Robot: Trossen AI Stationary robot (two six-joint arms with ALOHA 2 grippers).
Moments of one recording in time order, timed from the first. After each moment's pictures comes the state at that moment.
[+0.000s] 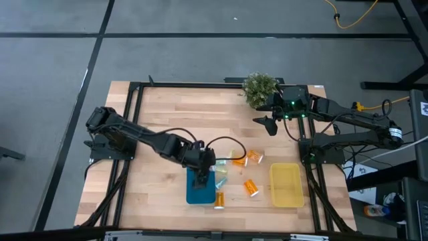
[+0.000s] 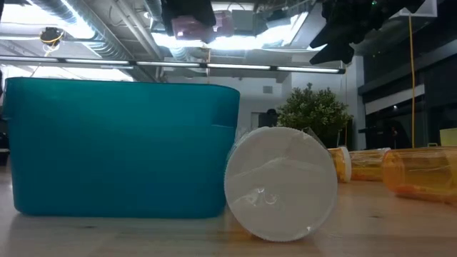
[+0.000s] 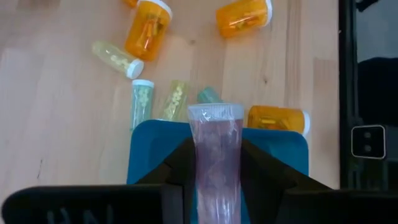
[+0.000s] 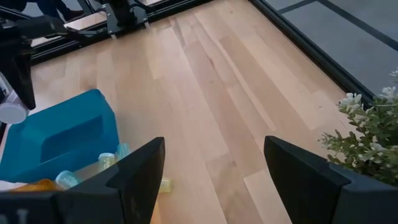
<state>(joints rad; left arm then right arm) -0.31 1.70 1.45 -0.74 -0.11 -0.48 -0.32 0.94 0.86 -0.49 -0.12 0.15</state>
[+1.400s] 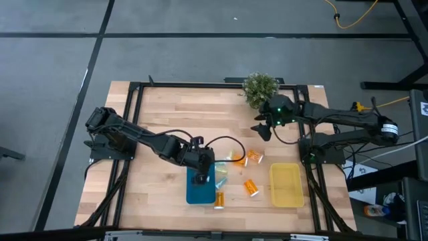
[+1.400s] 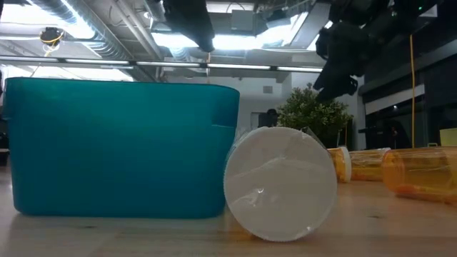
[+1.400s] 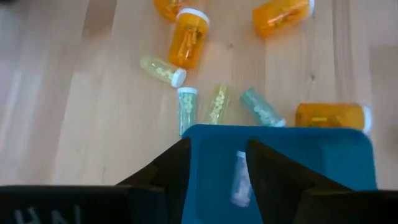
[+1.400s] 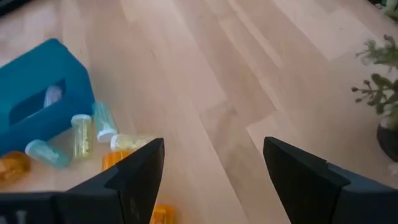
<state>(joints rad) -0.33 1.70 1.45 -0.79 -0.28 -0.33 -0.32 1.05 0.72 -0.43 -0.13 0.23</state>
